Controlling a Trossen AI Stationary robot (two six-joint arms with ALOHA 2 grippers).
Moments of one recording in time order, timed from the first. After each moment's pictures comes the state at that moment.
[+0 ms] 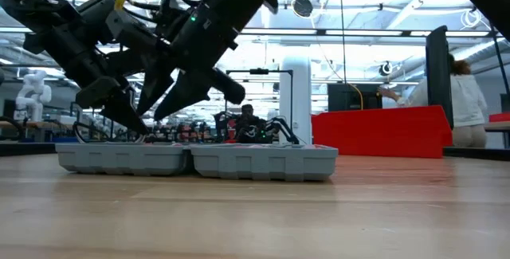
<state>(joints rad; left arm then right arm) 0.28 0.97 0.28 -0.11 -0.07 0.06 0.14 2.34 1.91 -0.41 0.31 0.72</state>
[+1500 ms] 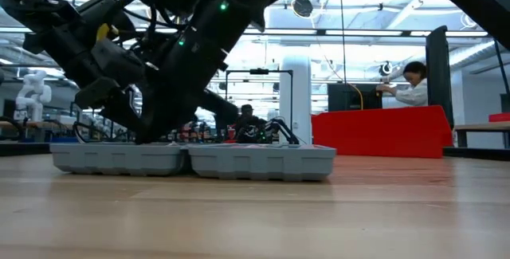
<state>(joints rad) 0.28 0.97 0.28 -0.12 -0.08 0.07 0.13 2.46 2.02 -0.49 0.24 0.72</state>
